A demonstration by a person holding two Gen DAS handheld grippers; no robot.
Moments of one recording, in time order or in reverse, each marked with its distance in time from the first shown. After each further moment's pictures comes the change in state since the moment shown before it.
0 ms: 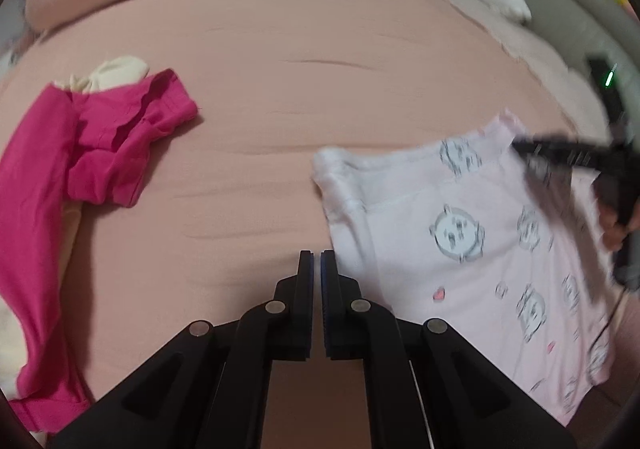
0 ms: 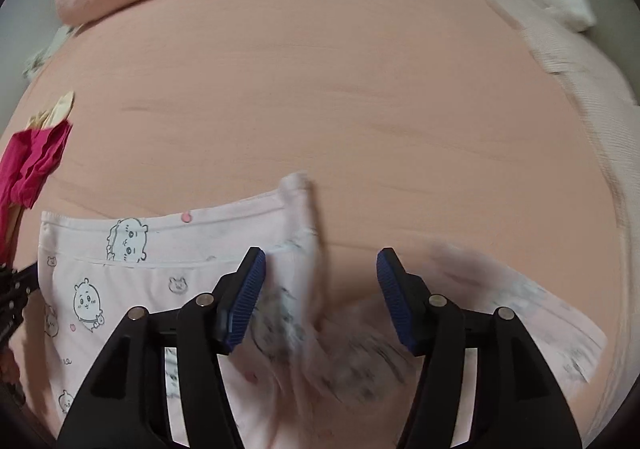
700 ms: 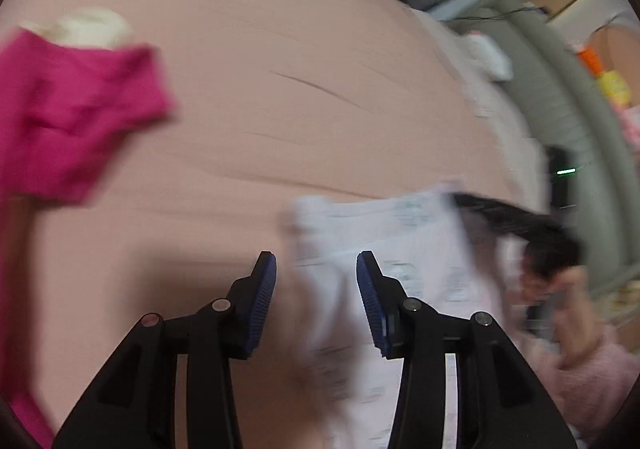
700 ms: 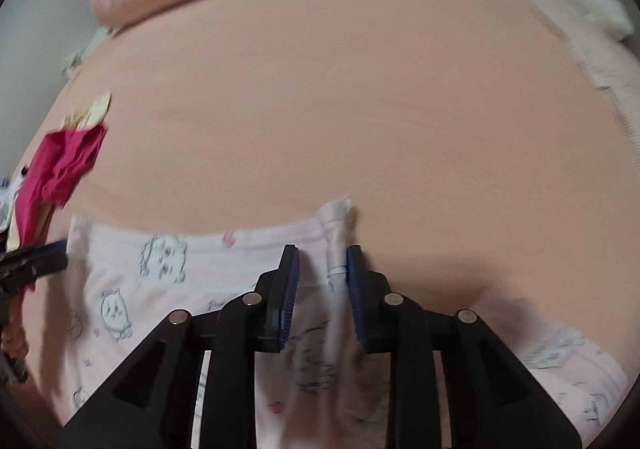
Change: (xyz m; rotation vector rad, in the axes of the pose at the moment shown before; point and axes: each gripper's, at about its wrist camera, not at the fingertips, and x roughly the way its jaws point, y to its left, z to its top) left arm 0.013 0.011 0.023 -0.176 0.045 -0.330; right arm 0.012 -0.003 0.003 -0.064 -0.025 0.106
